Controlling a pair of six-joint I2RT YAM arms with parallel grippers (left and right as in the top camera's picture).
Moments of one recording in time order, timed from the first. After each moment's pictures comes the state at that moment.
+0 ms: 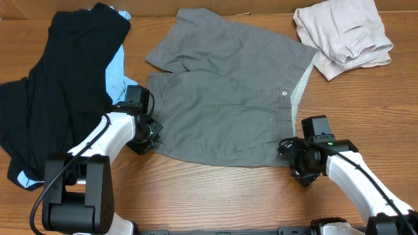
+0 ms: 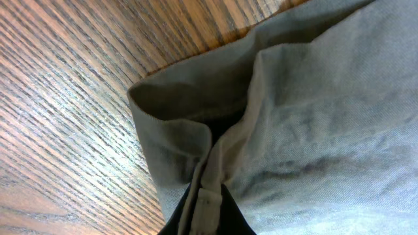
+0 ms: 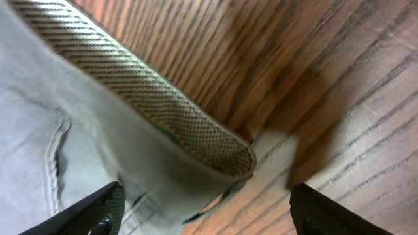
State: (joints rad) left arm -0.10 1.72 0.94 -0.69 0.04 -1.04; right arm 0.11 1.35 0.60 -0.69 -0.17 1.09
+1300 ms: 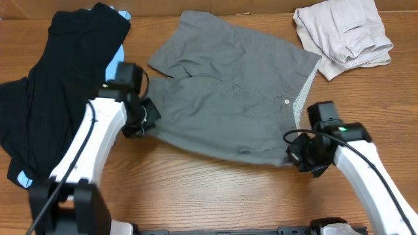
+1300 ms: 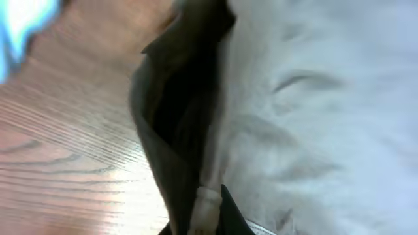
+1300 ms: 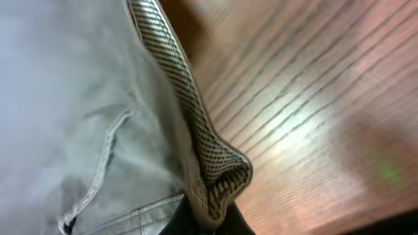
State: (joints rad) left arm -0.10 1.61 1.25 -1.04 0.10 -0.65; right arm 0.11 1.28 0.87 -1.09 -0.17 0.93
